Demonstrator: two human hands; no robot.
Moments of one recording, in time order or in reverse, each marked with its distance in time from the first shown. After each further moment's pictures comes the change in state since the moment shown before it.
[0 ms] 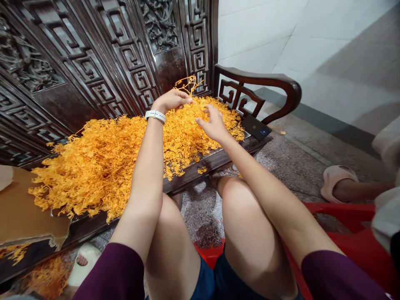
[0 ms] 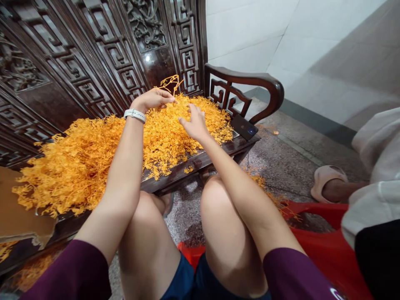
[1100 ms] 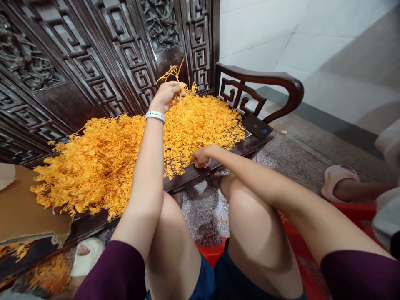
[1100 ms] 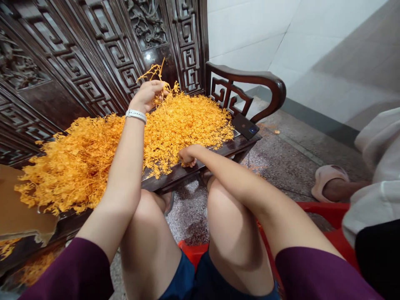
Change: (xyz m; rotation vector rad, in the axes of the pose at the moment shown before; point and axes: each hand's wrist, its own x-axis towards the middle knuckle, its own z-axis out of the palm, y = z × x) left_hand 0.009 -0.012 -0.004 -0.353 0.318 0.022; right_hand -0.039 0.029 0.063 -0.360 -1.387 0.265
